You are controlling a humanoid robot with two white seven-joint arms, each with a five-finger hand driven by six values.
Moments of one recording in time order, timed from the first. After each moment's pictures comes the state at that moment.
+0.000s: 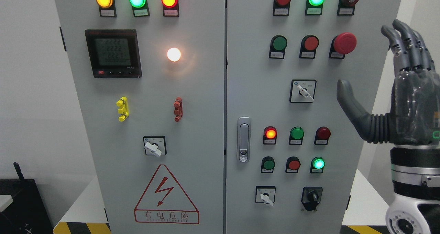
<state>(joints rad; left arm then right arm) 0.06 -0.08 0.00 0.00 0.04 -0.09 0.09 -0.66 0.01 -0.18 -2.01 1.01 -0.09 0.08</state>
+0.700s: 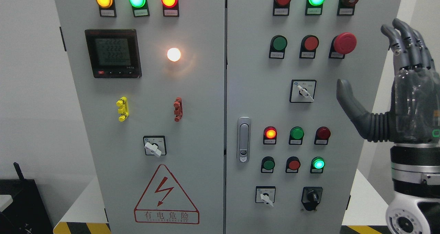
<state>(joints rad) 0.06 -0.08 0.00 0.00 0.04 -0.09 0.09 -0.67 0.00 -0.17 -2.00 1.01 -0.09 0.07</state>
